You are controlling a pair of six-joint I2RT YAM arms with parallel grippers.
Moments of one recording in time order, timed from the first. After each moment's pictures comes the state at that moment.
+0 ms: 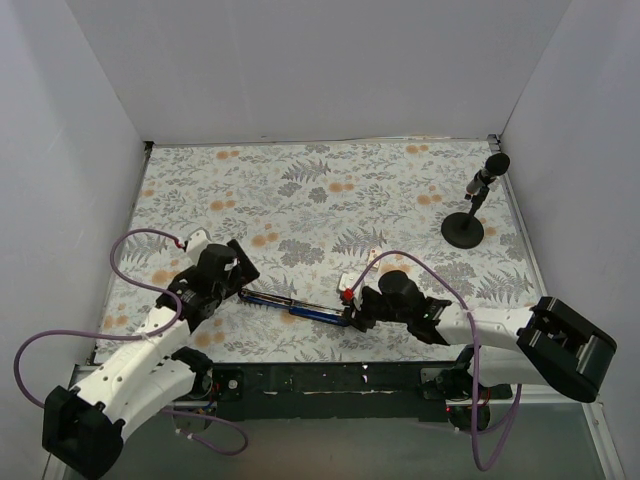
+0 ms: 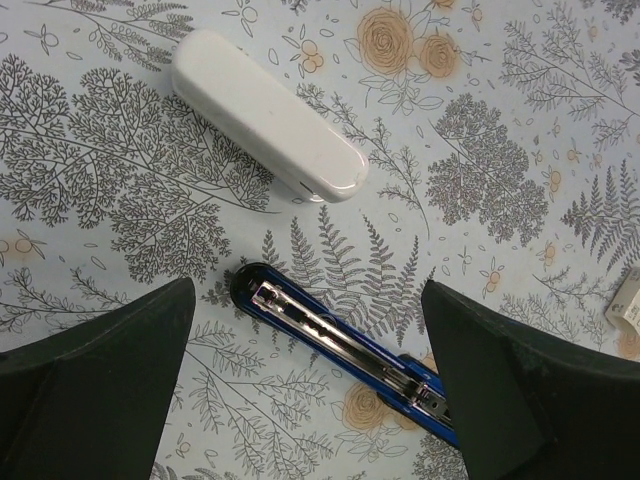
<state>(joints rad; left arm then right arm) -0.48 0.81 0.55 -0.51 -0.38 -0.88 0.95 1.23 0.31 0.41 -0.30 -0.24</state>
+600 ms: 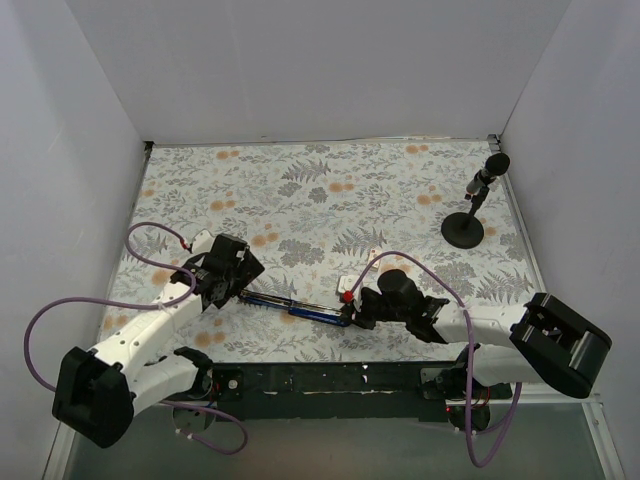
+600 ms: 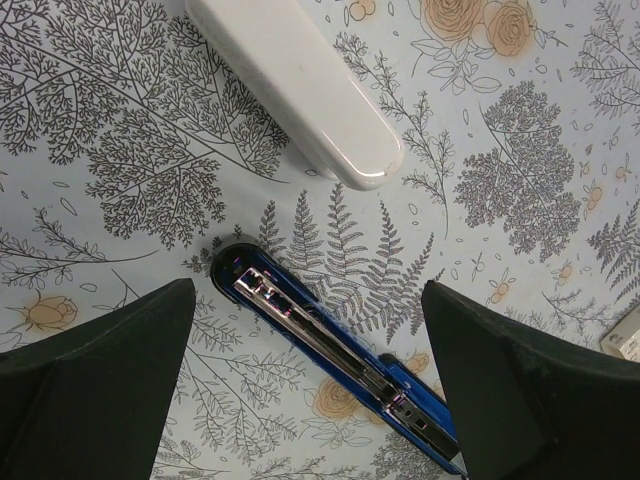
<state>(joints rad) -0.47 1.02 0.64 -0.60 -0.33 -1.08 0.94 1.27 0.31 0.43 -0.37 -0.27</state>
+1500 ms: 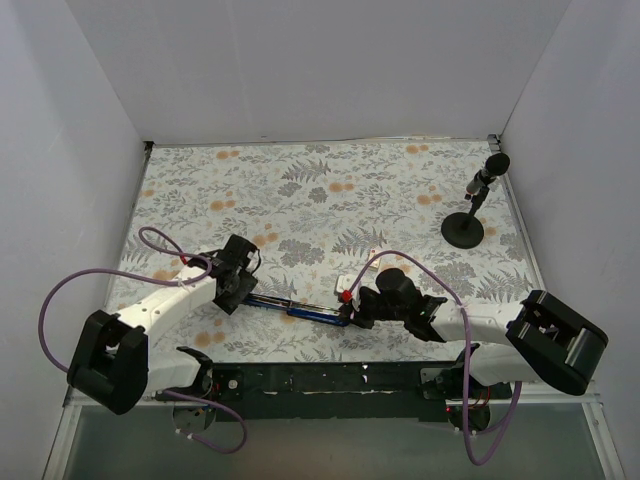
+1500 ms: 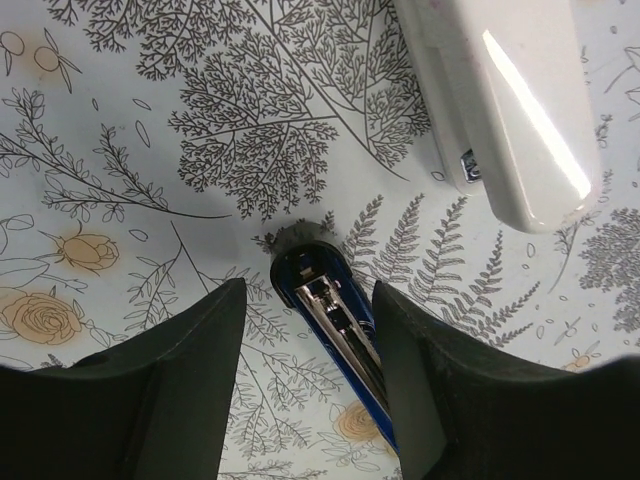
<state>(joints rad) -0.47 1.21 0.68 -0.75 -0.33 -1.35 0.94 1.29 0.33 0.43 -0.39 -0.28</state>
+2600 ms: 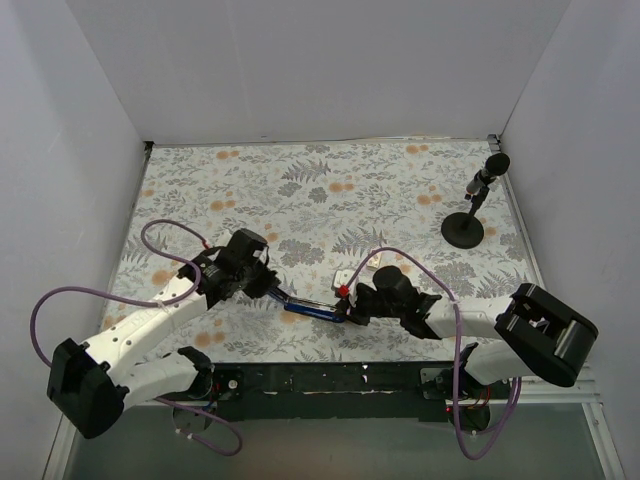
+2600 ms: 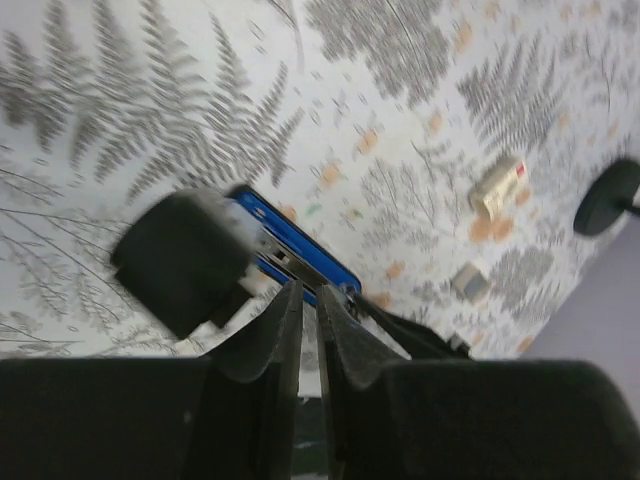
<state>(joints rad) -0.61 1.05 0.78 -0.73 -0.17 -1.36 0.93 1.35 0.34 0.49 -0.38 -0.24</state>
